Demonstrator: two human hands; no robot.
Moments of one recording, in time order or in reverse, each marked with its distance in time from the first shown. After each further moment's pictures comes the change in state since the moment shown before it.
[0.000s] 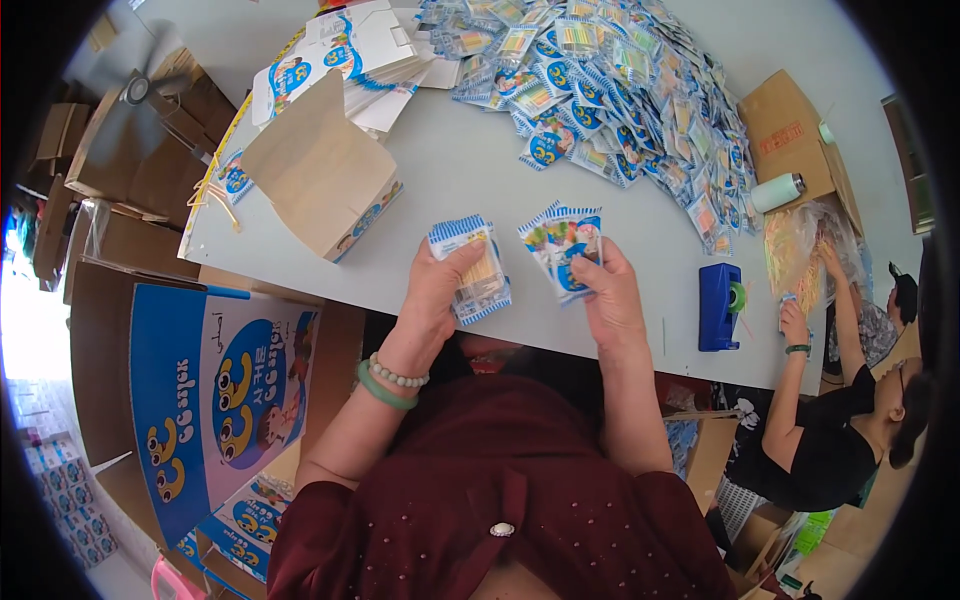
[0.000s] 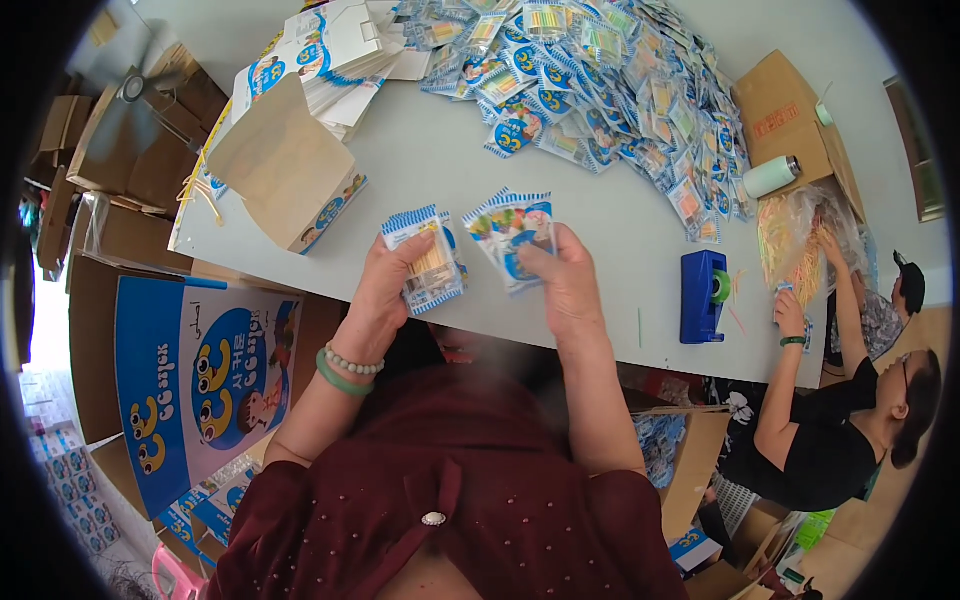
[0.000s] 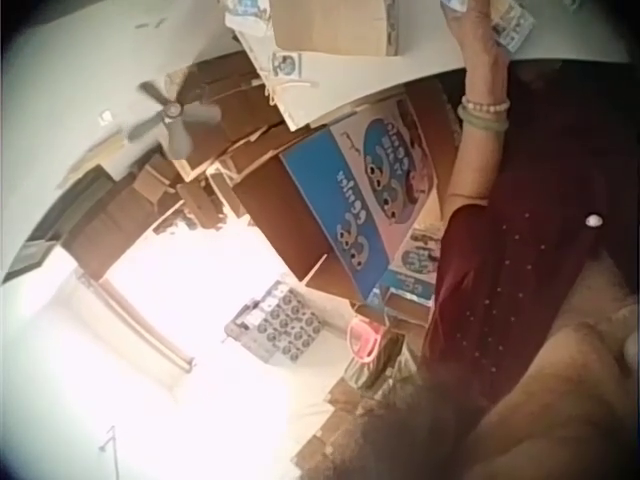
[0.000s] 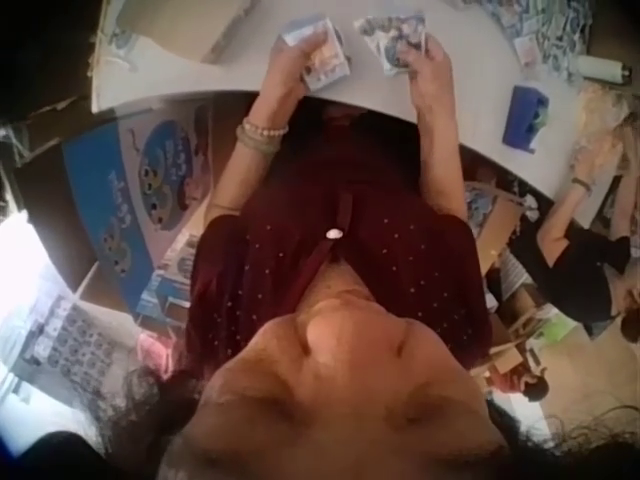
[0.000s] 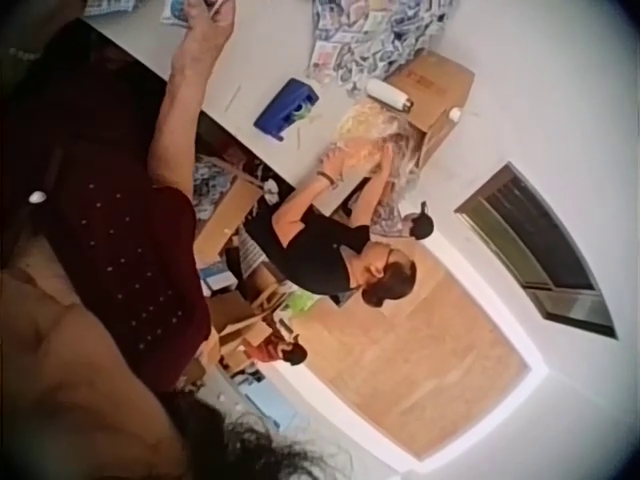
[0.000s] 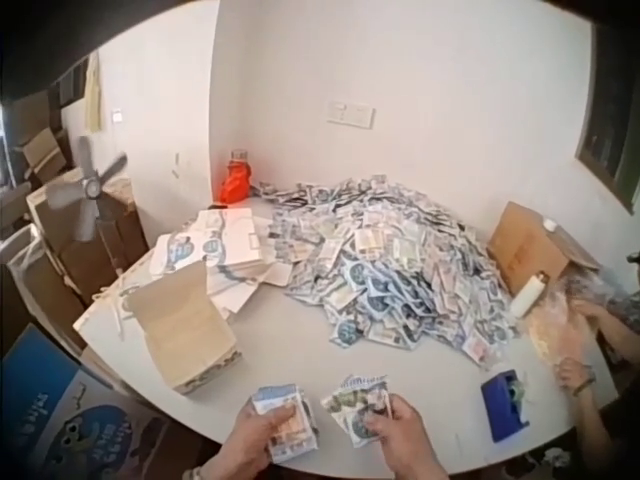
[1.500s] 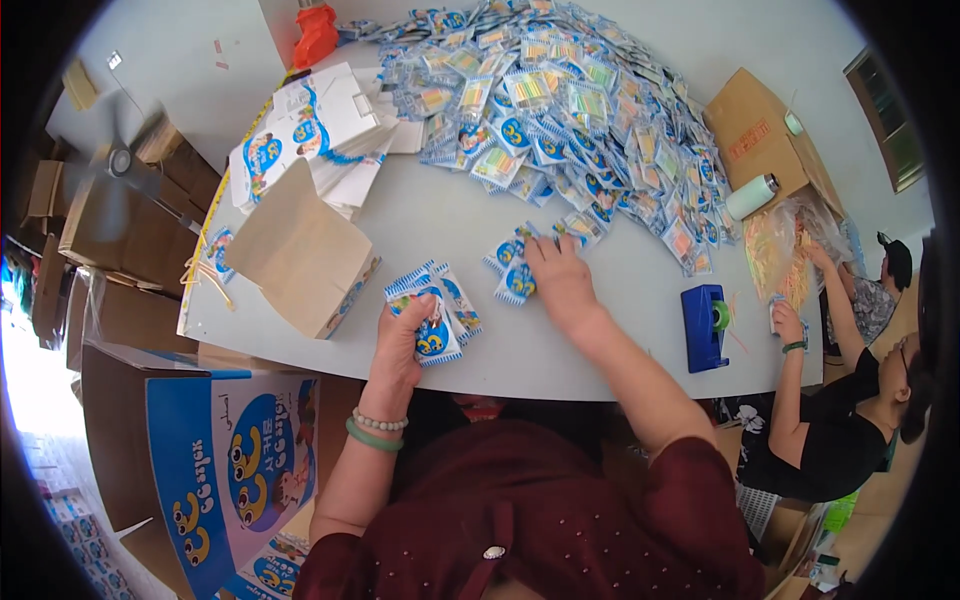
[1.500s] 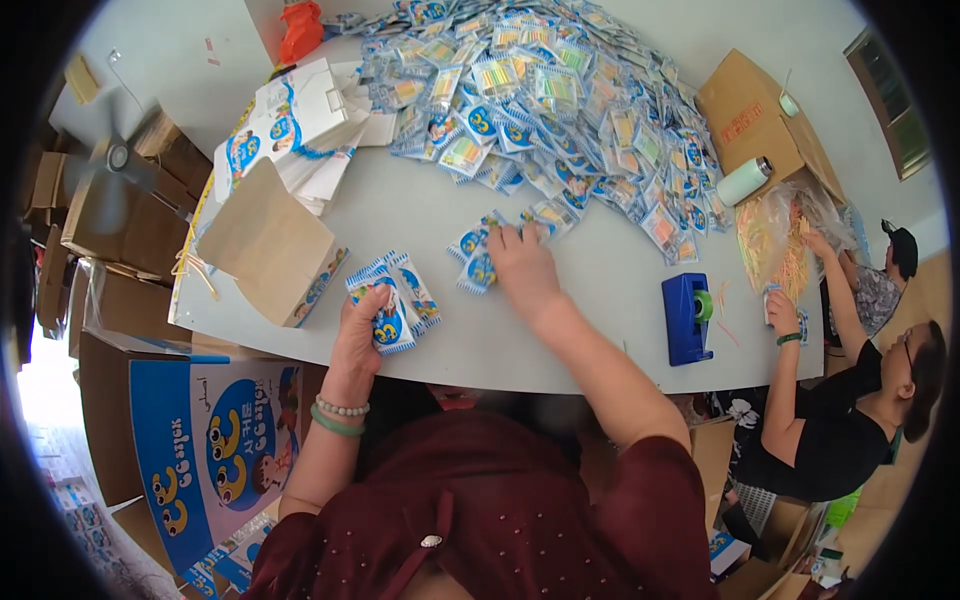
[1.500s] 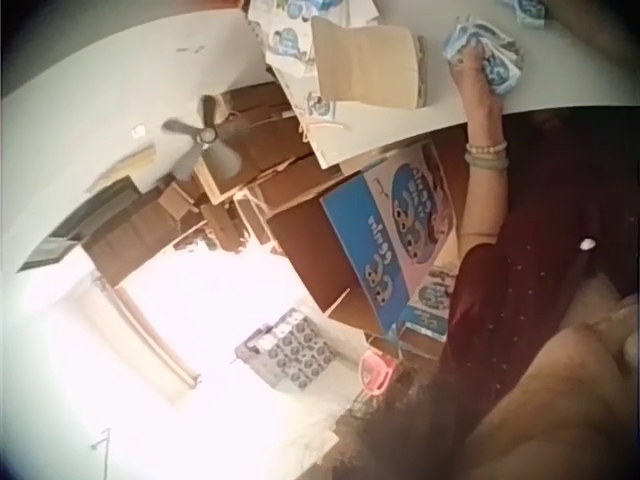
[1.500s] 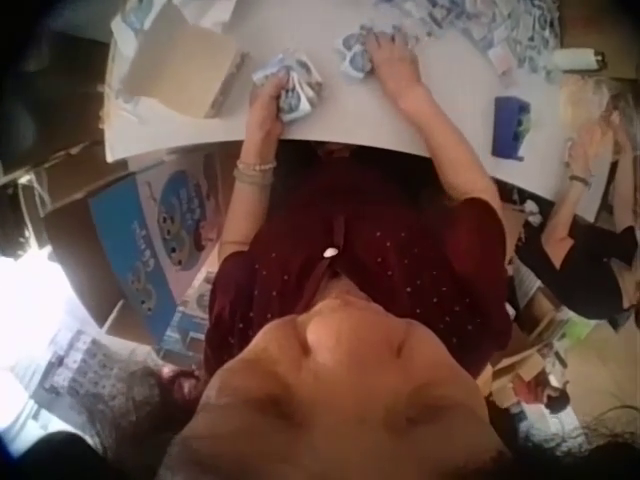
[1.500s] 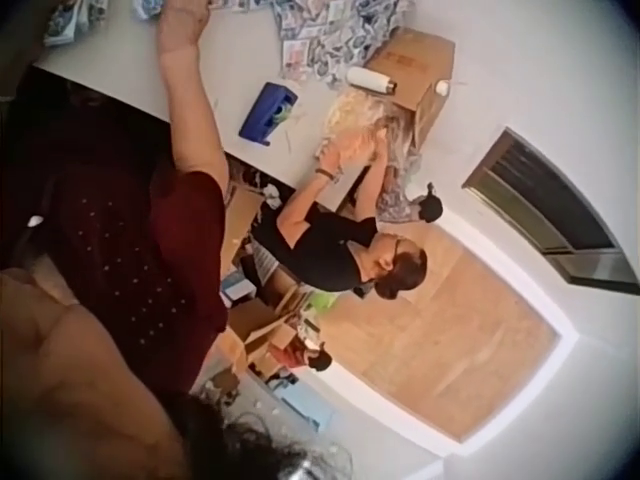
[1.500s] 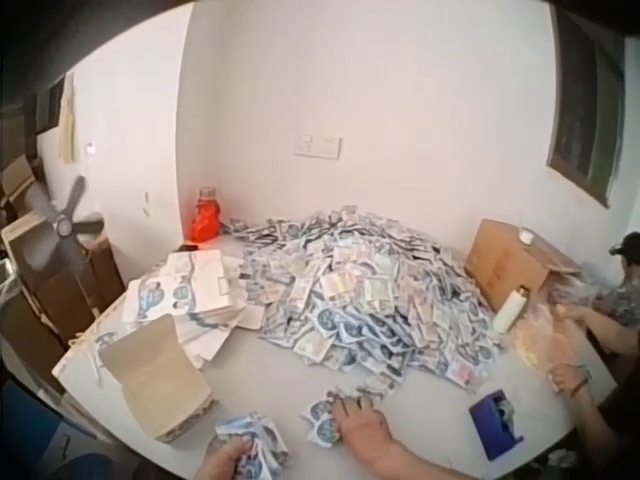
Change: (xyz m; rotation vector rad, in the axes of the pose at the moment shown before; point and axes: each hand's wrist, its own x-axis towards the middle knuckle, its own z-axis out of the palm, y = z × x) left_hand 0.022 0.012 -0.019 -0.065 -0.076 0.070; right_hand 0.093 0.026 -0.028 -1.958 -0.008 -0.905
